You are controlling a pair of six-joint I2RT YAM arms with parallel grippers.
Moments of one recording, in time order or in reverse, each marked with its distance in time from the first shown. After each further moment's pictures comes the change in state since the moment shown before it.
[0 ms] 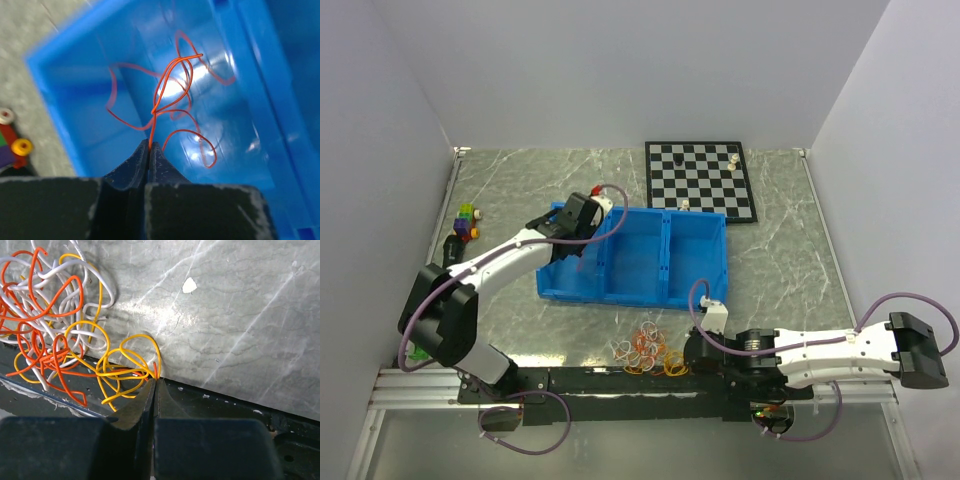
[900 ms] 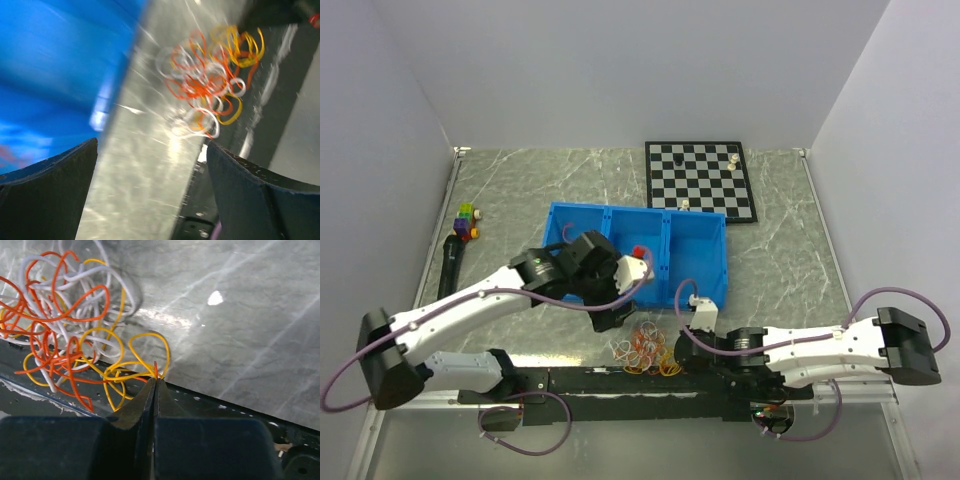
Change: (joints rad) left arm -0.370 -0.324 -0.003 -0.333 0.597 0.076; right arm 0.000 0.091 0.041 0.060 0.014 -0.064
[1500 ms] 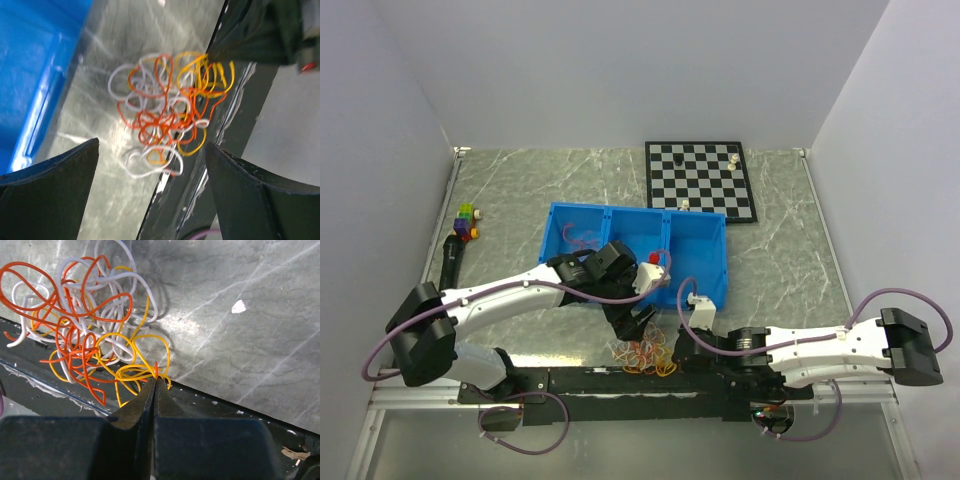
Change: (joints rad) left arm -0.032 0.204 -0.101 0.201 0.159 -0.218; right arm 0.002 -0.005 0.015 0.048 0.003 -0.021
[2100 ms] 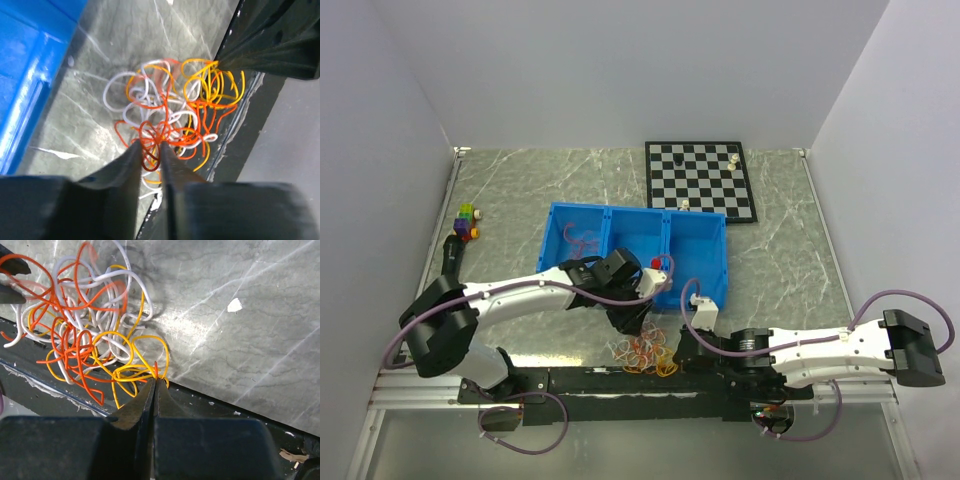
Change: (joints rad) left arm -0.007 0.074 -0.068 0.126 0.014 -0.082; right arm 0.000 -0.030 -0.032 0.016 0.000 0.006
